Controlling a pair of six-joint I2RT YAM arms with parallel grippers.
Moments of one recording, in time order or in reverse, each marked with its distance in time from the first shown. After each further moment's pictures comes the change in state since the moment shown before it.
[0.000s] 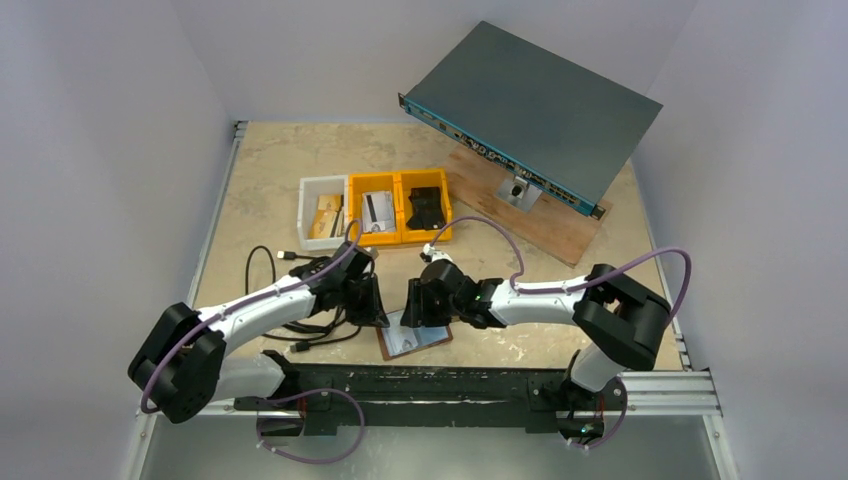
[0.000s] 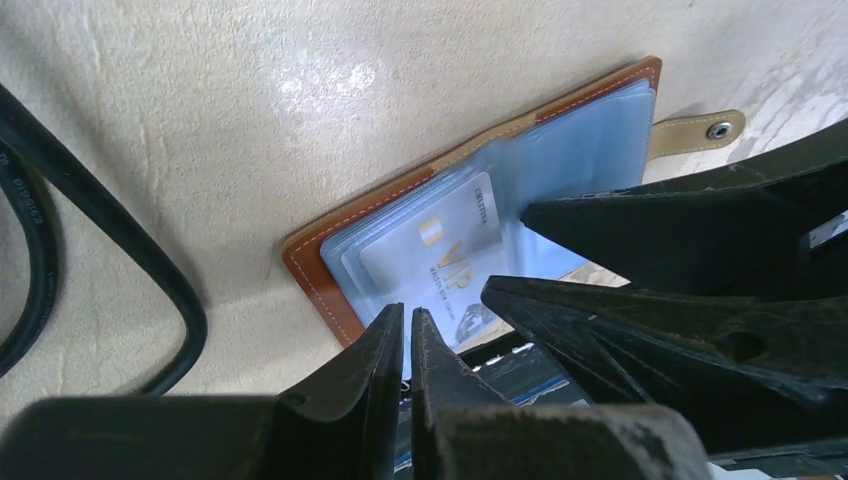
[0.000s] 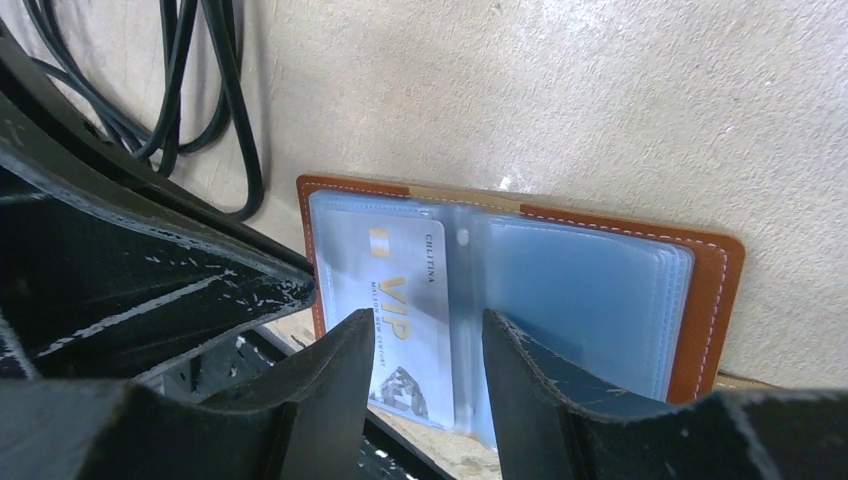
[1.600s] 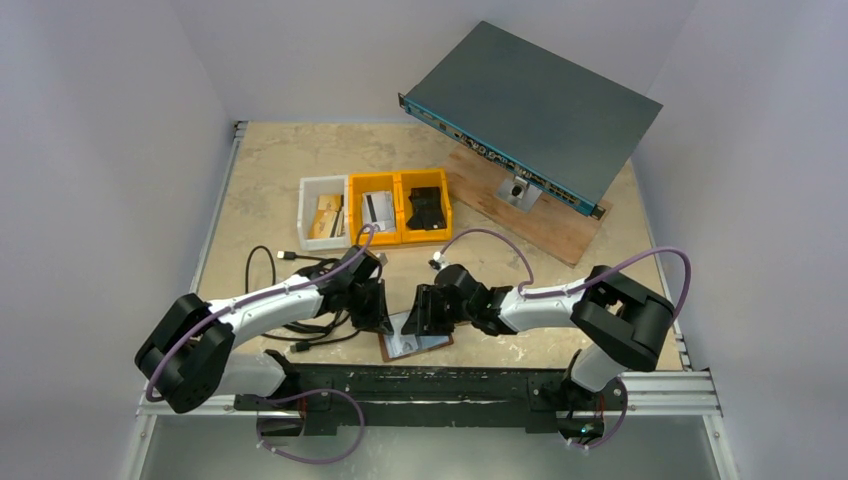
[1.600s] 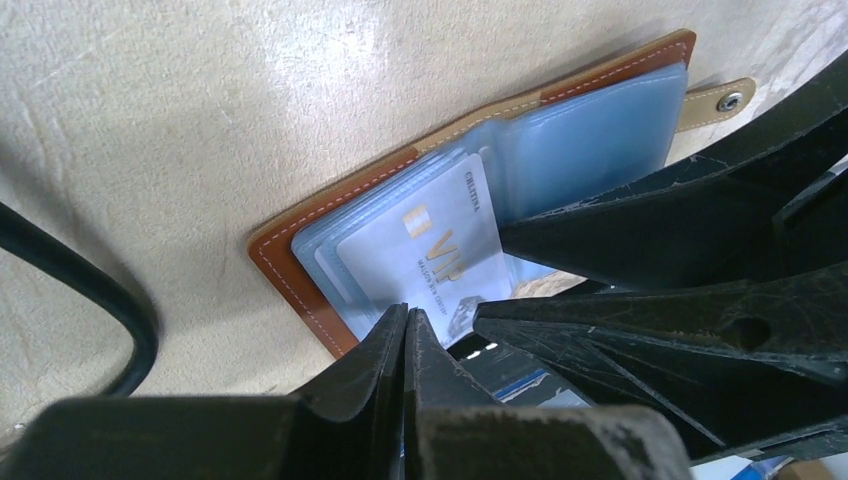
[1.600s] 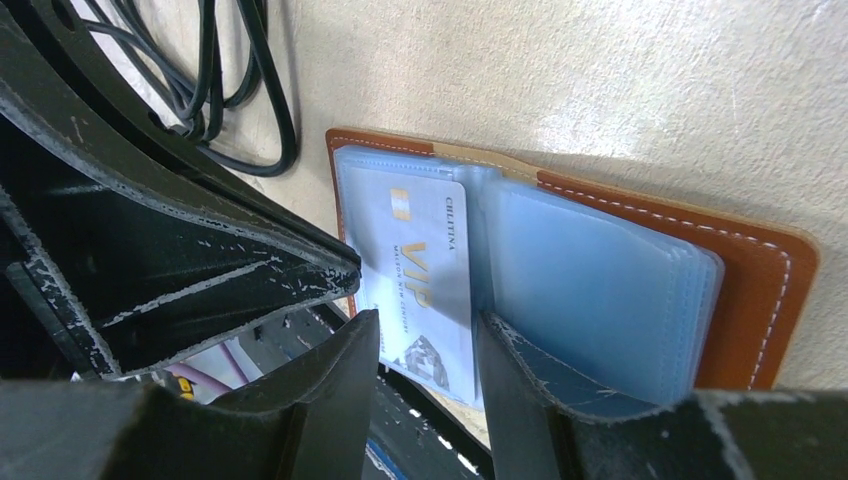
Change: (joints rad) left arm -0.048 0.051 -0.001 0.015 0.042 0.003; right arm -0.029 -0.010 -0.133 0.198 -0.169 0.127
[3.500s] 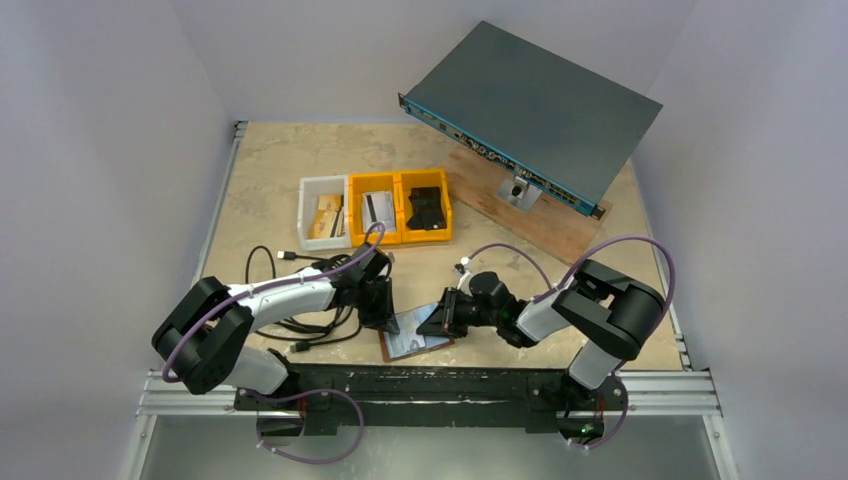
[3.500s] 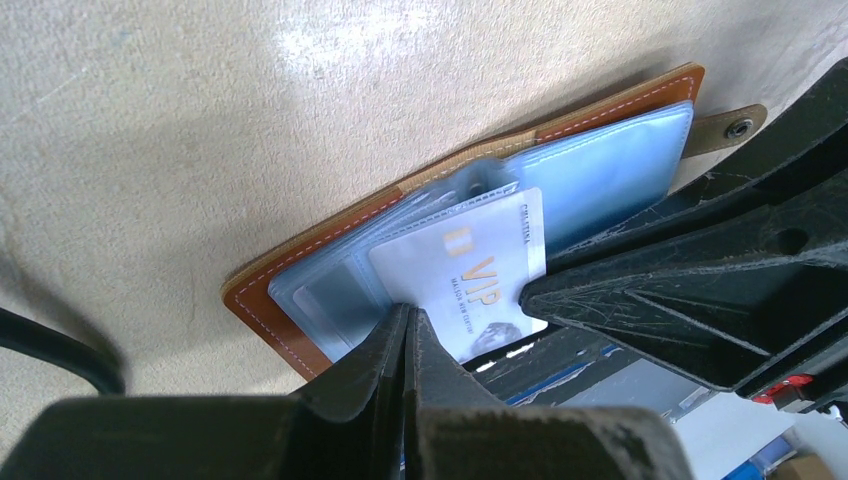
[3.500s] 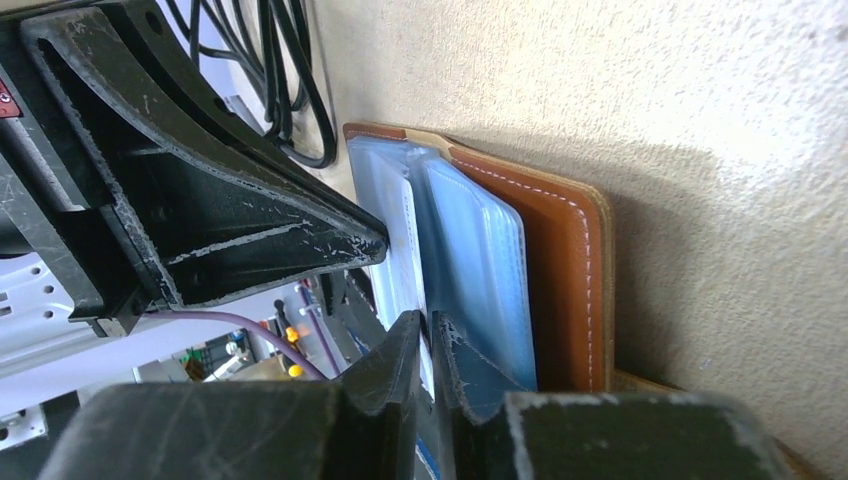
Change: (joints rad) left arm -0.023 0.116 0.050 0.023 -0.016 -0.002; right arm -0.144 0.074 -0.279 0.561 -0.203 0.179
